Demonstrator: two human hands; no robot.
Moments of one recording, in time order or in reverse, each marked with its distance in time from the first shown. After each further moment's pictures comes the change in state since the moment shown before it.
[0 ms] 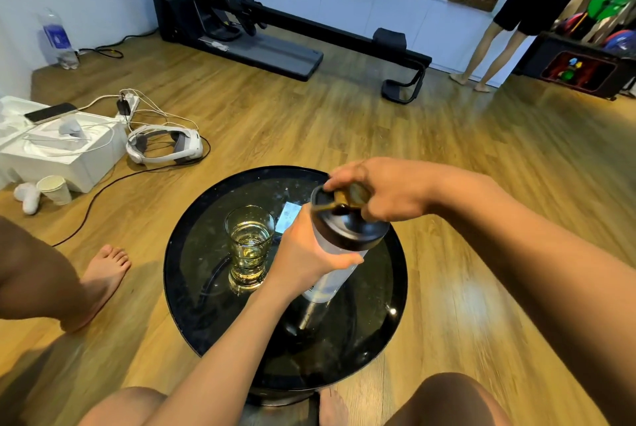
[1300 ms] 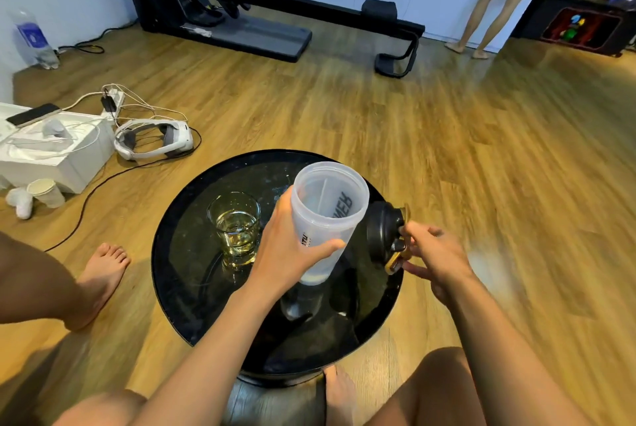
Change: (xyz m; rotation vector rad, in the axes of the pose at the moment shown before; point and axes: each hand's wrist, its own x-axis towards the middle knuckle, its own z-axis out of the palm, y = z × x) left_hand -0.013 -0.009 0.004 0.145 0.029 0.065; right_hand -0.004 0.110 0.178 1.466 0.599 0.673
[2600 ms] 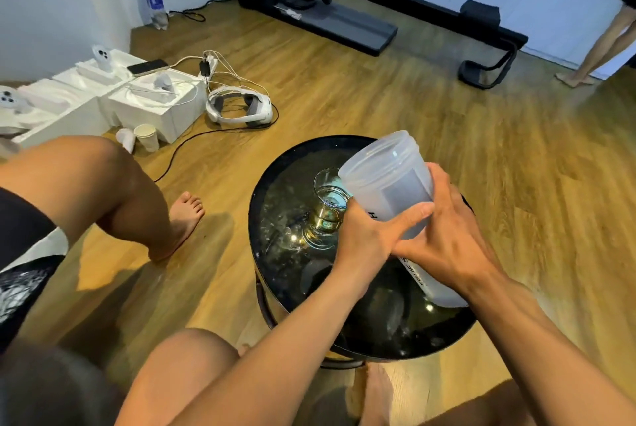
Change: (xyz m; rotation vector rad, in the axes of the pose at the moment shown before) left_hand -0.030 0.006 -0.032 -0.677 0.154 -0.357; right_hand -0.076 -0.030 0.117 -0.858 -0.211 -0.911
